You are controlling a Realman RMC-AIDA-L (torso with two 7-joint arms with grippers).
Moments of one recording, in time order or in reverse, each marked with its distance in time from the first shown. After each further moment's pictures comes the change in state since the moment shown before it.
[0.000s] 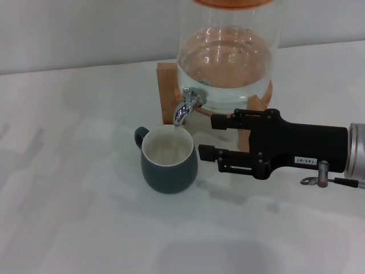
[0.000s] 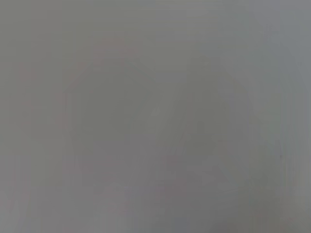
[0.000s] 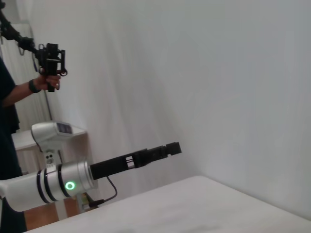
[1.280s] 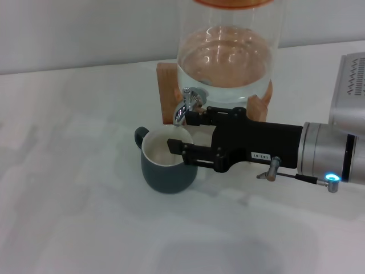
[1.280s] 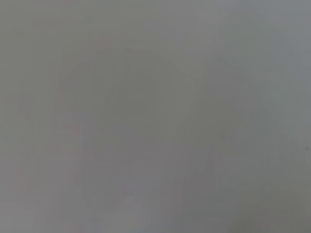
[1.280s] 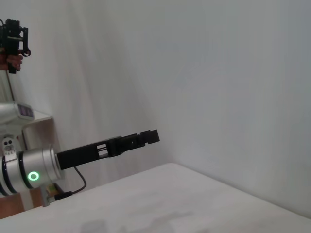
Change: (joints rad) left arm -0.015 -0.002 -0.001 -0.005 -0.020 0.070 0.017; right arm 0.030 -0.002 -0.209 -0.038 -0.043 -0.318 0.049
